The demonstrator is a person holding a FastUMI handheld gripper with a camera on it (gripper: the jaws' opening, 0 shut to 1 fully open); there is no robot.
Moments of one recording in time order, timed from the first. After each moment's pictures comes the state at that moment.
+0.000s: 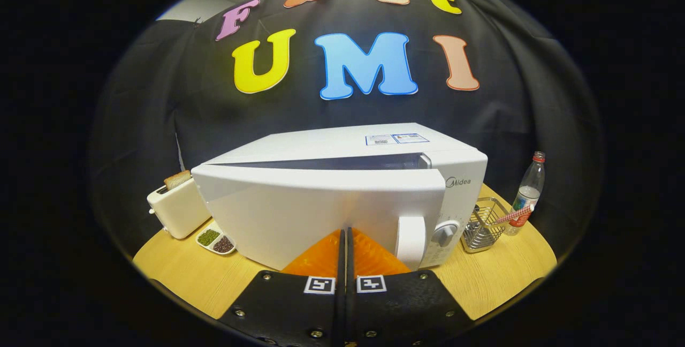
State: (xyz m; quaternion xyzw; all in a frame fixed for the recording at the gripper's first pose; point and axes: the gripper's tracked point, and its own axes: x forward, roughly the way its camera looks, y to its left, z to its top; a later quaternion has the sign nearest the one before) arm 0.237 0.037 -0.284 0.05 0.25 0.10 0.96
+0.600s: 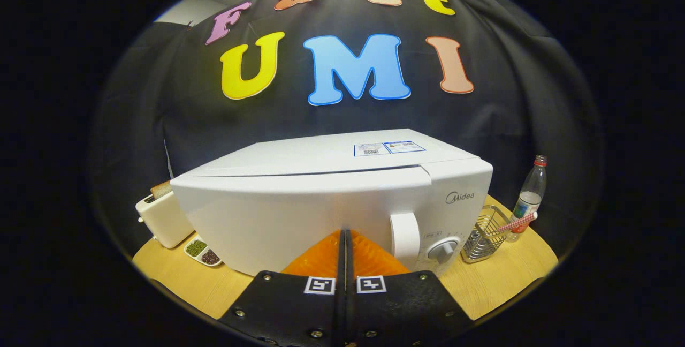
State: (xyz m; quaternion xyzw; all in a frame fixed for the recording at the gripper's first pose) arm 0.275 0.030 -0.290 0.05 0.23 0.08 0.97
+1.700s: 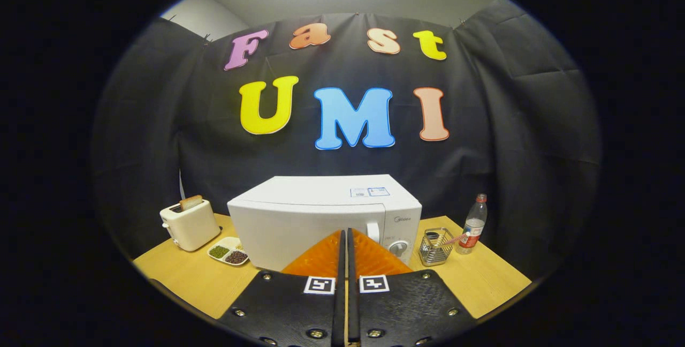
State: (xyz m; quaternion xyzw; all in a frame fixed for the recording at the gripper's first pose) arm 0.129 0.010 -0.160 0.03 0.14 0.05 0.99
